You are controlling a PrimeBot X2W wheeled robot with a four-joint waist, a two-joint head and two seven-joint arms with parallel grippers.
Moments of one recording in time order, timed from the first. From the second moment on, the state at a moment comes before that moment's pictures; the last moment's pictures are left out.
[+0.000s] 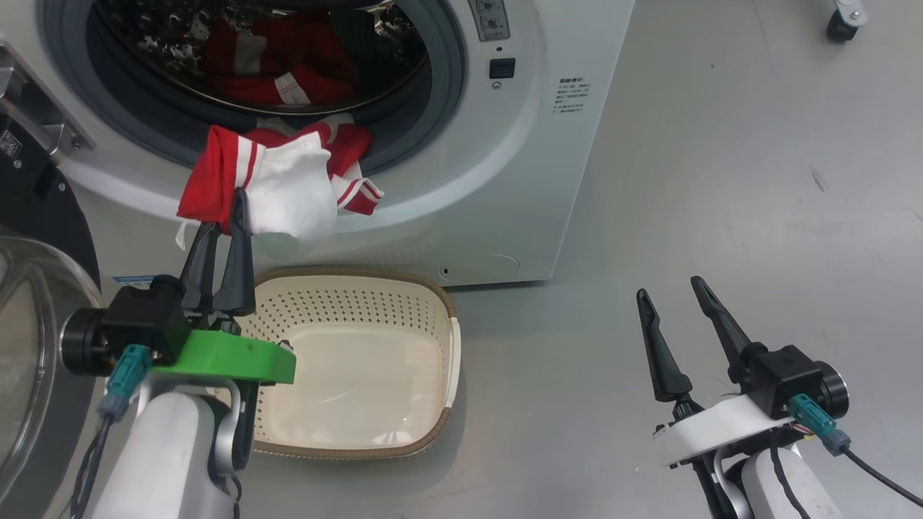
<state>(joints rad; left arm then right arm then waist) -0.31 0.10 -0.23 0.13 -0.35 0.07 -0.25 -0.07 -0.05 0.20 0.15 0.21 0.08 -0.26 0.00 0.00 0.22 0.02</state>
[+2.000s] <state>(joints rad) -0.32 0.05 -0.23 0.51 -0.41 0.10 -0.21 -0.12 -0.05 0.24 0.04 0.20 0.08 -0.26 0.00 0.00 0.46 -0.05</state>
